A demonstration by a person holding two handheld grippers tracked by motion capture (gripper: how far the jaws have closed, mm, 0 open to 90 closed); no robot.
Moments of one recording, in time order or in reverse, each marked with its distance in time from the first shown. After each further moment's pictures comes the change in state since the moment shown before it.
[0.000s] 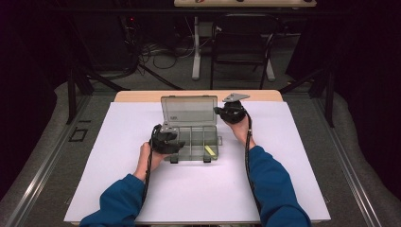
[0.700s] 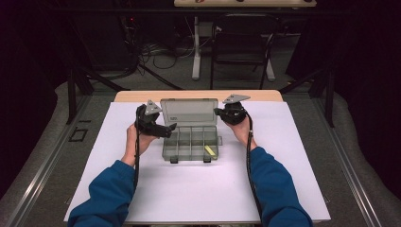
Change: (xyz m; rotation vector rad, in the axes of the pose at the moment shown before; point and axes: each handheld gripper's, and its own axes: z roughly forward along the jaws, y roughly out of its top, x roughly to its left) left arm 0.039 0.053 -0.059 -0.137 0.177 0.015; right arm 0.003 -0.001 -0.005 0.001 0.011 -0.023
